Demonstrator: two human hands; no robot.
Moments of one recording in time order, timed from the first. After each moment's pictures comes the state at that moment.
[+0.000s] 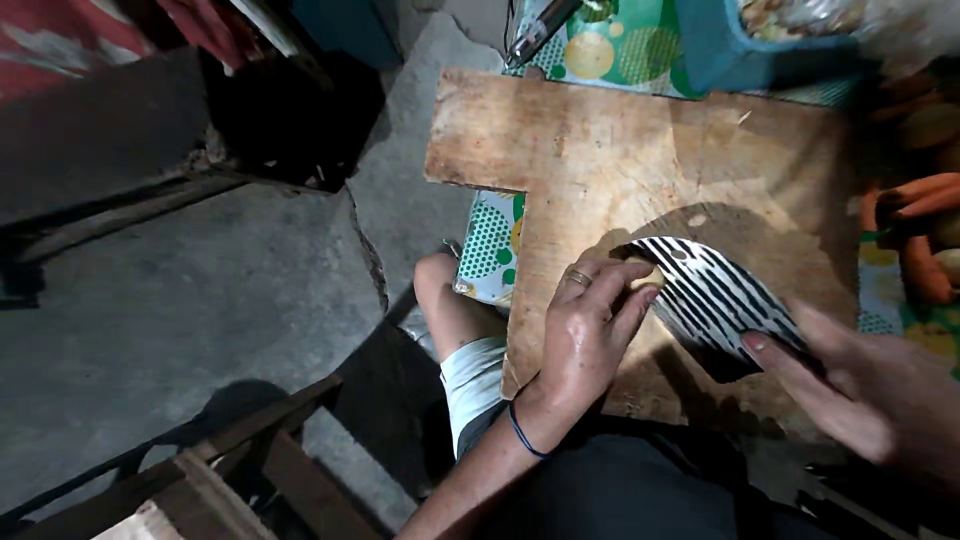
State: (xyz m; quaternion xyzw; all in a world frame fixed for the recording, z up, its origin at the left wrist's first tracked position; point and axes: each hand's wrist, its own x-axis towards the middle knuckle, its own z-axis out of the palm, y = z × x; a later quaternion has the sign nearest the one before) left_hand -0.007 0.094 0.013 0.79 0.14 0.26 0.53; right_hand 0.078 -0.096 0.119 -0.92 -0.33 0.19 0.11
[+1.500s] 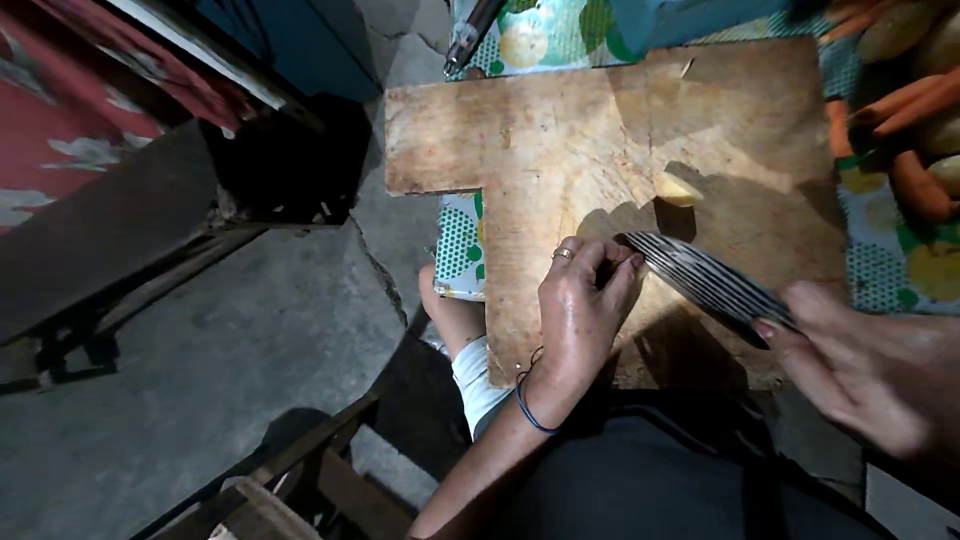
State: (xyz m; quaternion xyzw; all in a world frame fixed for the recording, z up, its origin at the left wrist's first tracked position) left_hand 0.004 0.075 0.016 0.82 0.15 0.21 0.51; right_hand 0.056 -0.123 0.122 -0.91 -0.40 0.05 0.05
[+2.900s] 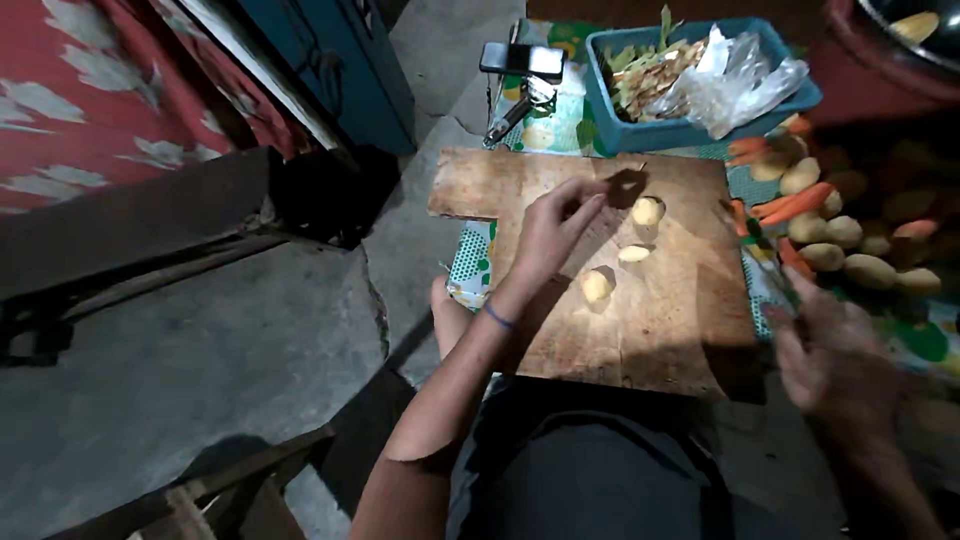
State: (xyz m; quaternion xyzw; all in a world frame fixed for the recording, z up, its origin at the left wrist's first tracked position) left_hand 0.061 0.135 0.059 0.79 0.00 0.17 0.58; right_hand 0.067 -0.194 0.072 -0.96 -0.19 -0.12 0.16
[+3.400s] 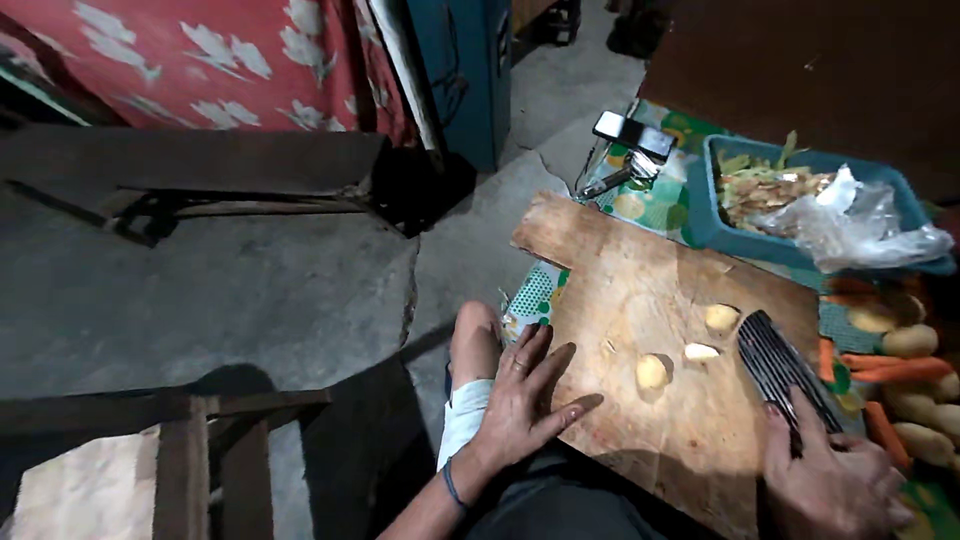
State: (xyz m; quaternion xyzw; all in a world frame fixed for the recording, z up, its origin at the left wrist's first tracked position) left_hand -0.098 0.125 -0.024 0.86 0.14 0.28 0.40; right_hand 0.093 -0.138 0.026 -0.97 -0.13 -0.17 0.08
